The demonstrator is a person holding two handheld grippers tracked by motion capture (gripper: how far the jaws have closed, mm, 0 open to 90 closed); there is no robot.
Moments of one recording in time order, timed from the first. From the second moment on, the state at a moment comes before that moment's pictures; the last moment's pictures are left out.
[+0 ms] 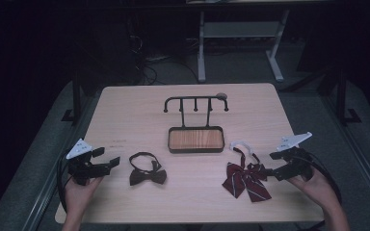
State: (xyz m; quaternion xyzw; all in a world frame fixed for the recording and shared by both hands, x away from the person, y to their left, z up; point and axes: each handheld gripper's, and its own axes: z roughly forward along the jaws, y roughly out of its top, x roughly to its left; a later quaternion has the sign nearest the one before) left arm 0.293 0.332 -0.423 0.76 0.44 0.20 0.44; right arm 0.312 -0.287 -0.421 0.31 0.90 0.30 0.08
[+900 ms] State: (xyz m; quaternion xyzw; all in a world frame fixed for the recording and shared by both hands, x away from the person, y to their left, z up) left arm 0.294 0.330 -0.423 0.77 0.43 0.19 0.43; right arm 0.372 -0.238 -0.420 0.32 0.92 0.21 0.06
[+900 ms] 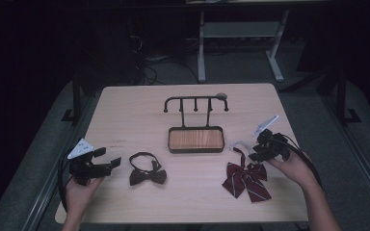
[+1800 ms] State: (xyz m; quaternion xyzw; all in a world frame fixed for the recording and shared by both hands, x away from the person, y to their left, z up) left arm 0.294 0.328 -0.422 0.76 0.43 0.19 0.44; right arm 0.392 -0.231 -0.438 0.34 0.92 0.16 0.04
